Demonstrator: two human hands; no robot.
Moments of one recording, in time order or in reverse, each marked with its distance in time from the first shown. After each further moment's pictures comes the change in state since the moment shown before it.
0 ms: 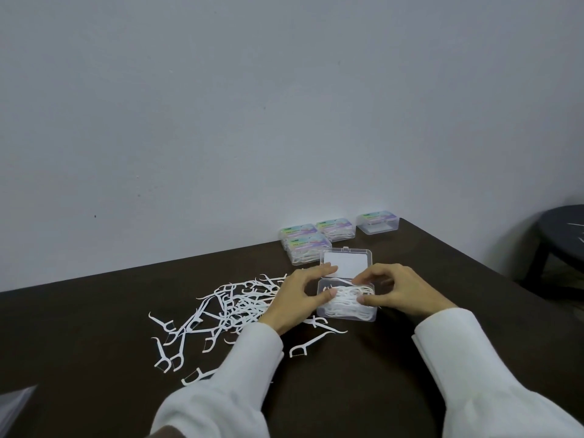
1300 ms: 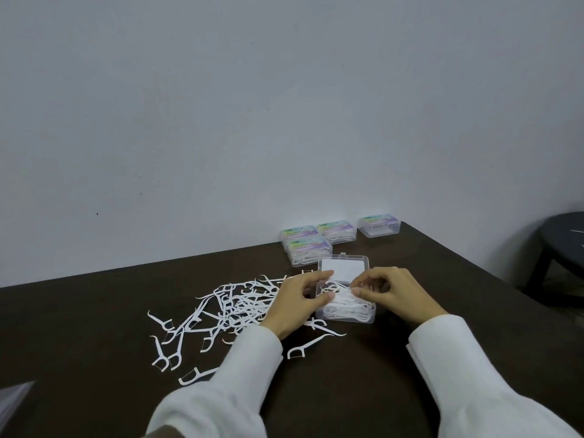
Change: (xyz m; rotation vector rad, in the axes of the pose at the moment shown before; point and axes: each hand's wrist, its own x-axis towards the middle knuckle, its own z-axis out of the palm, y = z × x) left_hand 0.002 -0.012 0.009 -0.145 0.080 -0.036; right_hand 0.000 0.000 0.007 -0.052 0.117 -0.097
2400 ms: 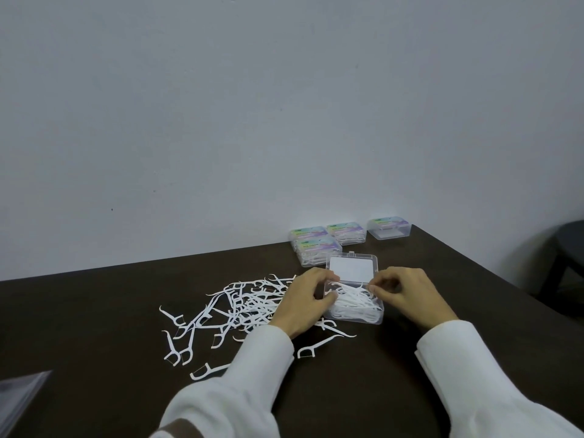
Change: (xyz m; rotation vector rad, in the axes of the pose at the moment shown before) left_hand 0.000 -0.002 -0.003 0.198 0.036 0.069; right_hand 0.003 0.005 0.003 -0.146 0.104 0.037
